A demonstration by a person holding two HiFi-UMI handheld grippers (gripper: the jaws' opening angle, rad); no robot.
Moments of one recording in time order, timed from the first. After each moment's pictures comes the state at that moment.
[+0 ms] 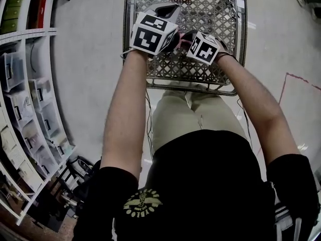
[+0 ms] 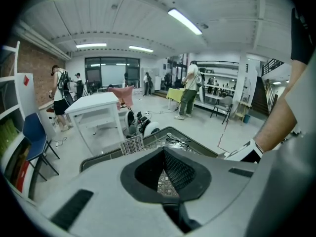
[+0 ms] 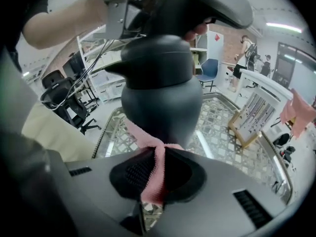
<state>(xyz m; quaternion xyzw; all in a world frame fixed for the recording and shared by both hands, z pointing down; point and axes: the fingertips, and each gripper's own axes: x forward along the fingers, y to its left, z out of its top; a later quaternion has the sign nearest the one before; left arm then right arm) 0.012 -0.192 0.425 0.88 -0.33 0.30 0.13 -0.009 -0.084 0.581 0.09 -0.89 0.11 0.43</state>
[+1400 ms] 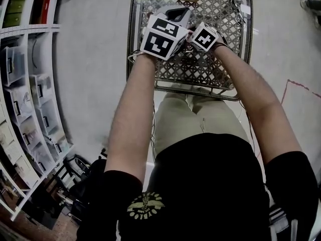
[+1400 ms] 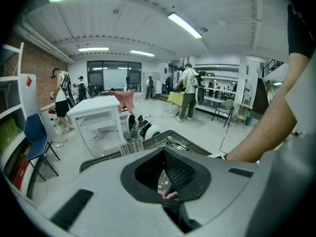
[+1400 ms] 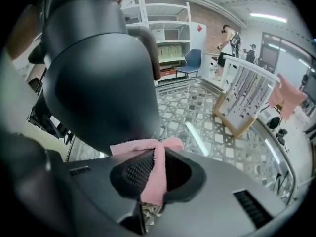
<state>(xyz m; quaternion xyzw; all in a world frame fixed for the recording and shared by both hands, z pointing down) 0.016 -0.189 0.423 0.89 -0.34 0.28 0.12 -0.004 -0.150 0.639 0.17 -0.86 0.15 0.45</state>
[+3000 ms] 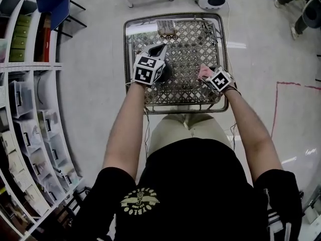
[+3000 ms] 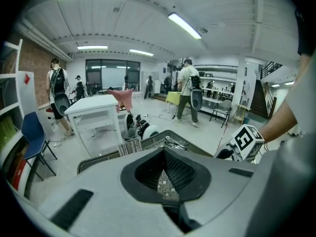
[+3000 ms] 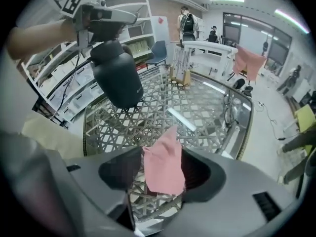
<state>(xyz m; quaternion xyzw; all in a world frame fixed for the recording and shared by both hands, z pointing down) 0.015 -0.184 0.424 0.89 -0.33 0.28 0.13 0.171 -0.050 0.613 0.30 -0.79 0.27 0.46</state>
